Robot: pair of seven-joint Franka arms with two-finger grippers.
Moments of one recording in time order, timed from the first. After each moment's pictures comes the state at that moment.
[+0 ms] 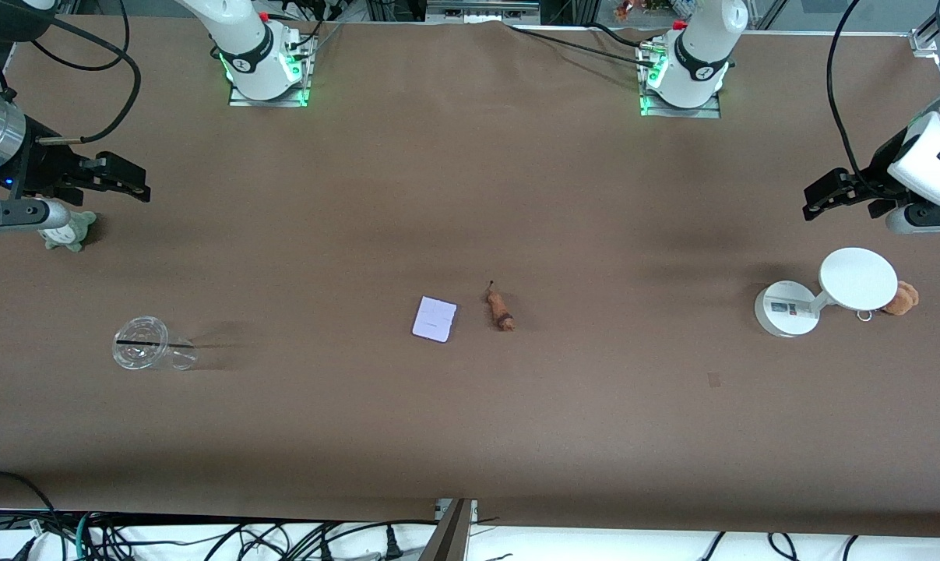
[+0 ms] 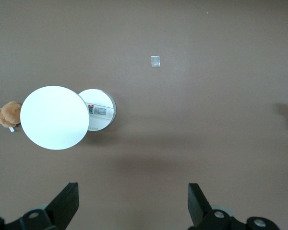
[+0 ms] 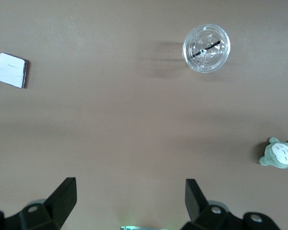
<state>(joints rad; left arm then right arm) 0.06 -0.03 -0.05 -1.75 0.01 1.71 -0.07 0.16 0.11 -0.09 -1.47 0.03 1.48 0.01</state>
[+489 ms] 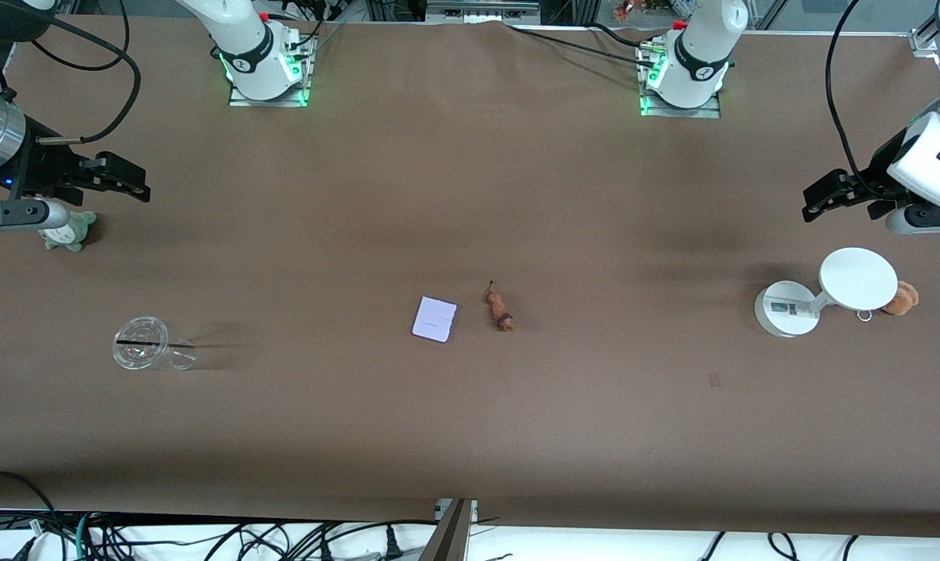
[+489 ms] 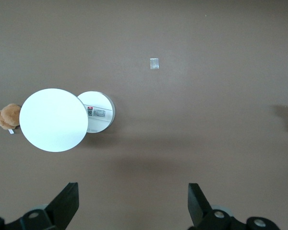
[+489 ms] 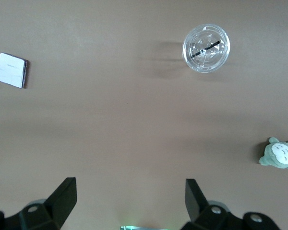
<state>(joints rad) 0.05 -0.02 -0.06 -1.74 0.01 1.72 -0.07 0.16 0.11 -0.09 -1.47 0.03 1.48 0.01</state>
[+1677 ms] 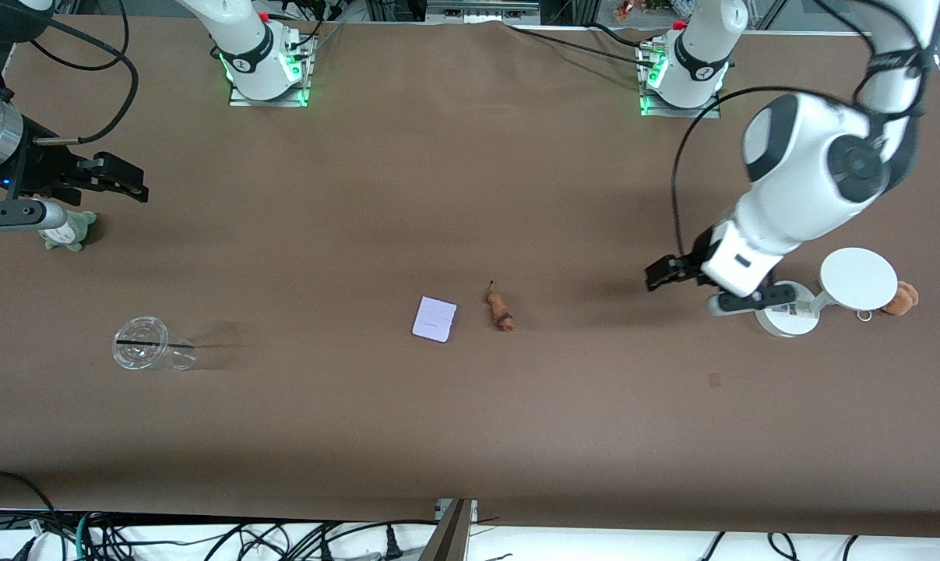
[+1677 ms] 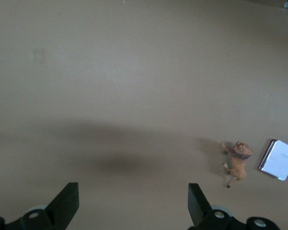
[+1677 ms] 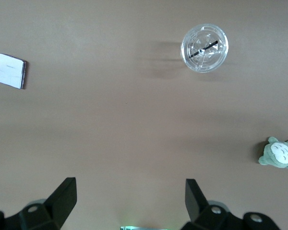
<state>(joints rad) 0.01 0.28 -0.30 -1.83 -0.12 2.17 -0.44 0.16 0.11 -0.09 -1.47 0.03 1.48 0.01</state>
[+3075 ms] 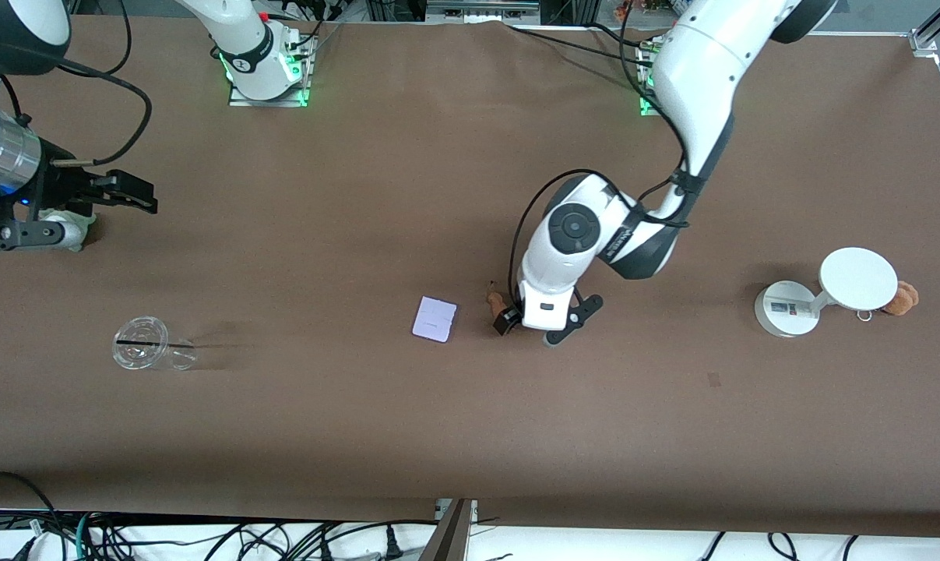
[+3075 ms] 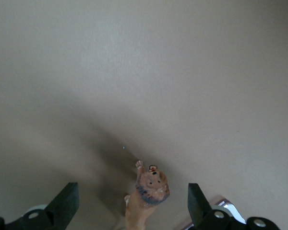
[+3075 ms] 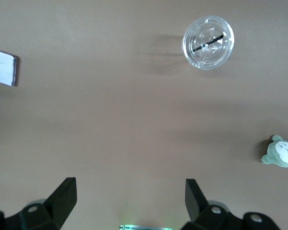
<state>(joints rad) -0.42 0.77 -0.21 -1.44 0.13 2.32 -1.38 0.15 0.18 -0.09 -1.48 0.03 1.49 0.01</state>
